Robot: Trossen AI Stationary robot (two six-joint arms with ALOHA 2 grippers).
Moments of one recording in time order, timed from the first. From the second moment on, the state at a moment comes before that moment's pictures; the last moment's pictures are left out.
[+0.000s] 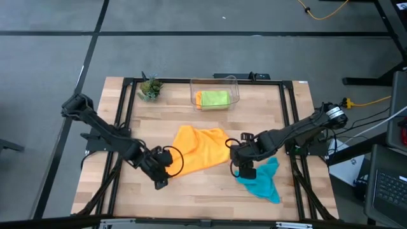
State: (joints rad) left arm -0.60 1.38 0.86 -0.52 -0.23 -0.96; right arm 0.39 1.59 1.27 -1.01 0.10 0.44
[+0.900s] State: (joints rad) left arm -0.65 1.71 0.84 -0.46 -0.21 -0.94; right arm 0.39 1.60 1.13 -0.77 0.13 0.42
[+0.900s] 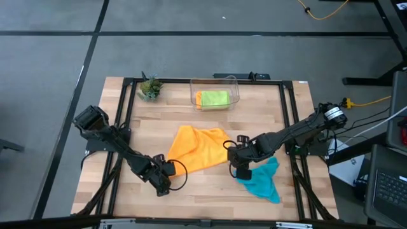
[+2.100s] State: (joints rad) left arm -0.69 1.71 0.84 -0.46 -0.32 -0.99; right arm 0.40 1.89 1.05 -0.47 0.45 0.41
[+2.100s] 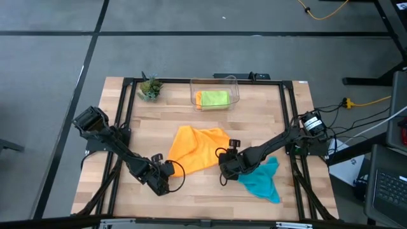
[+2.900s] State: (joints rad) left arm -0.66 1.69 1.65 -1.34 -0.38 -0.83; right arm 0.48 1.88 1.76 -1.44 0.65 0.41
